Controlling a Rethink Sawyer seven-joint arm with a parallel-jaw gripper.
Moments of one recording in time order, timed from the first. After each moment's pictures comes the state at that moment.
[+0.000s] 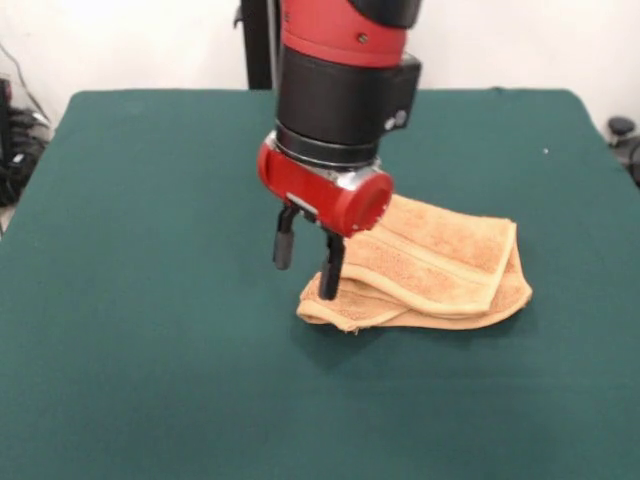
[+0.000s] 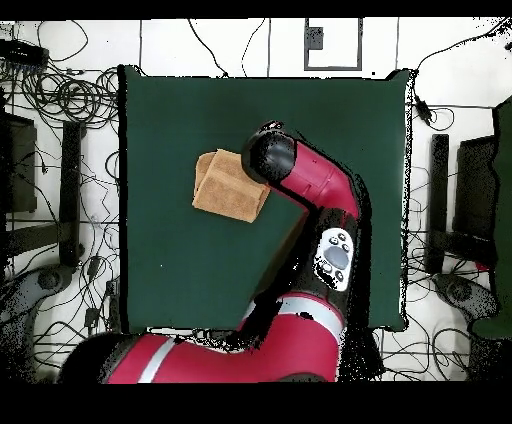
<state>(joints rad) 0.02 -0.31 -0.35 1.31 0.49 0.41 2.06</state>
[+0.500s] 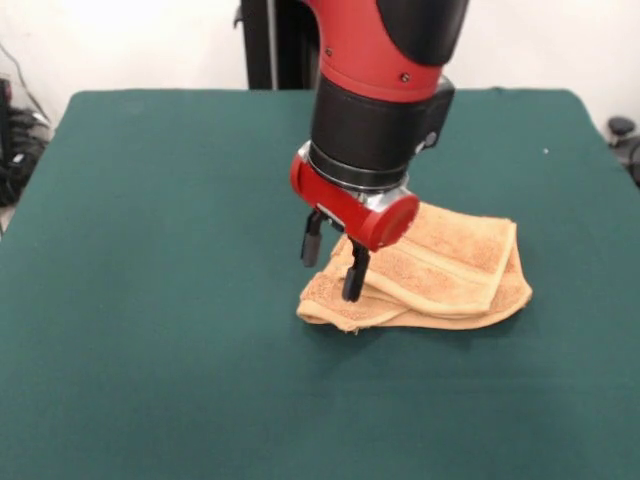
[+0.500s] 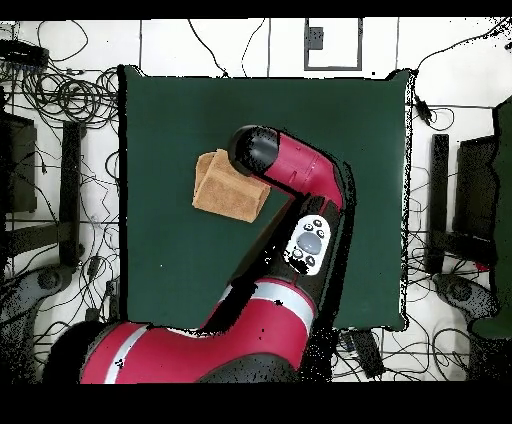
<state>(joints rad) 0.08 -0.22 -0.45 1.20 0.50 0.58 2.19</state>
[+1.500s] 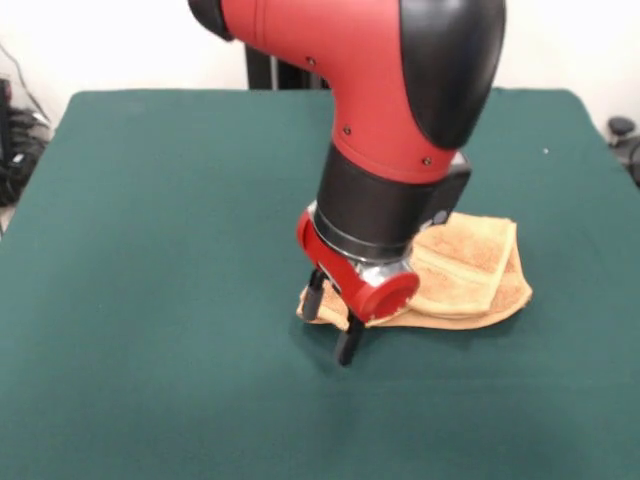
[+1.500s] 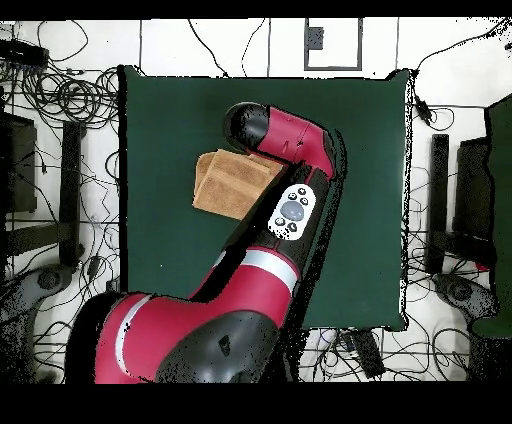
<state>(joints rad) 0.09 -0.03 -0.56 0.93 0.52 0.68 2.45</state>
